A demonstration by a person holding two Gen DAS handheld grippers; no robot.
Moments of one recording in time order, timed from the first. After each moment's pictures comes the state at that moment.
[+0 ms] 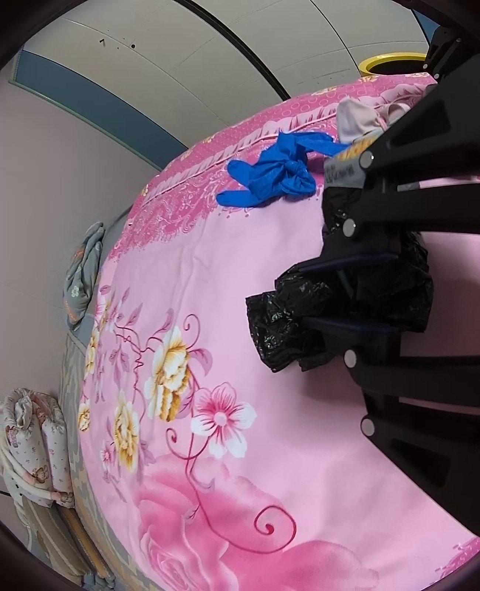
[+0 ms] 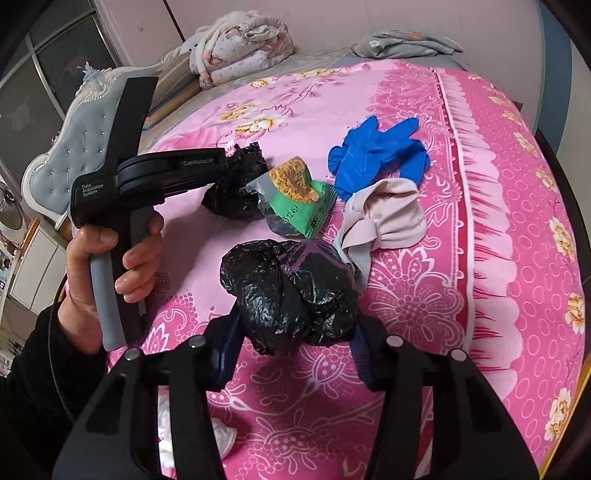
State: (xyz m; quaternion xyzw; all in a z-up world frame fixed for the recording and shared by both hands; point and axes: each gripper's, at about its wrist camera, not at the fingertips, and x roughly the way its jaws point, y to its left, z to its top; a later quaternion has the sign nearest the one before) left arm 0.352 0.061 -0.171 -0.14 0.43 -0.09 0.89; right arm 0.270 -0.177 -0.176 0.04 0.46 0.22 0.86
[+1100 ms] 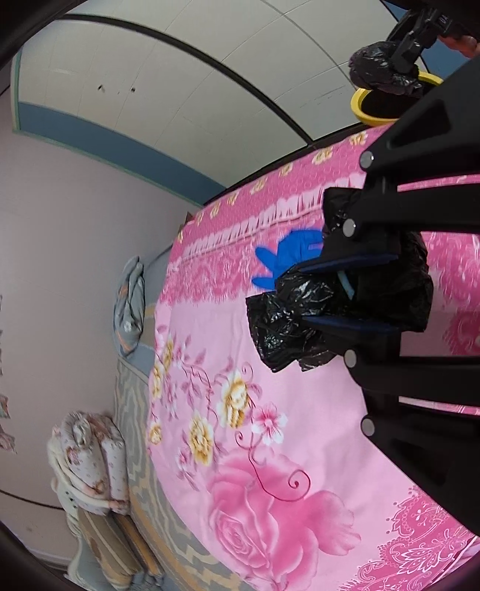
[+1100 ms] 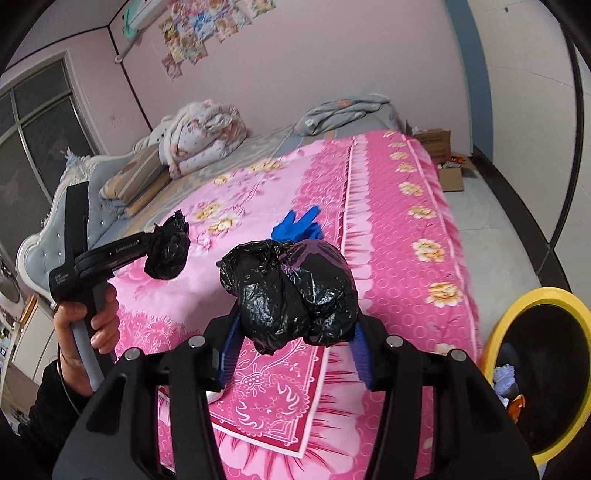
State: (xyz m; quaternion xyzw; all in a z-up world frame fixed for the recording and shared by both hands) left arm 0.259 0.016 -0.059 -0.10 0.35 -0.12 0.92; right arm 0.168 -0.302 -0.066 0.13 0.34 0.13 0.92
